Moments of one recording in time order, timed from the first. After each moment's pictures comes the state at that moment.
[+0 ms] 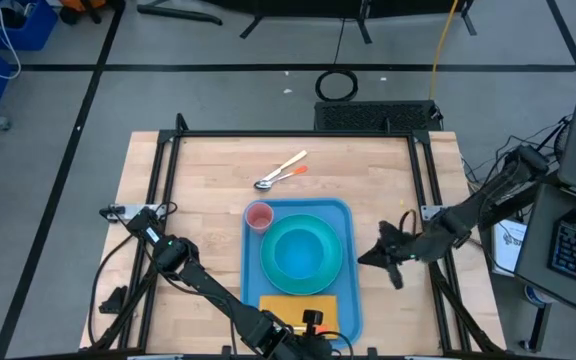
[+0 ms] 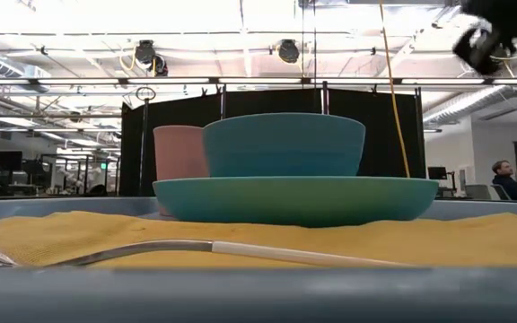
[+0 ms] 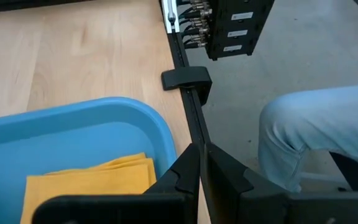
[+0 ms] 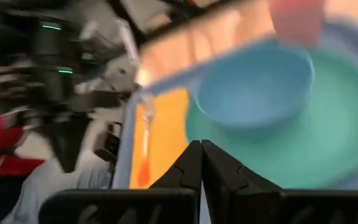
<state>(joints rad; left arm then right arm) -0.65 2.45 2.20 -0.46 -0.32 -0.31 0.65 0.87 0.52 -0.10 0.39 0.73</state>
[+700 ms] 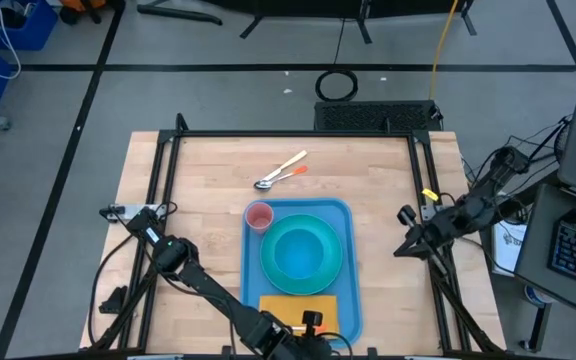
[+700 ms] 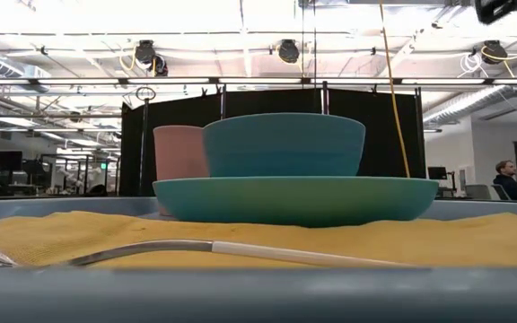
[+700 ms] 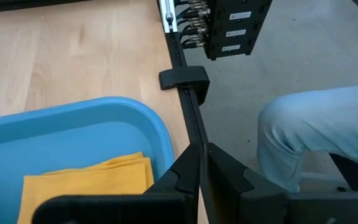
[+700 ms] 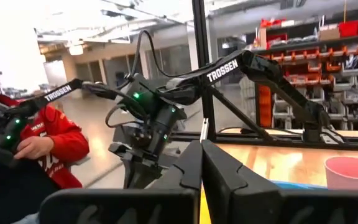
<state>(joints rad) -0.65 2.45 2.20 -0.46 -0.32 -0.31 0.75 0.33 0.29 0.19 0.31 0.11</state>
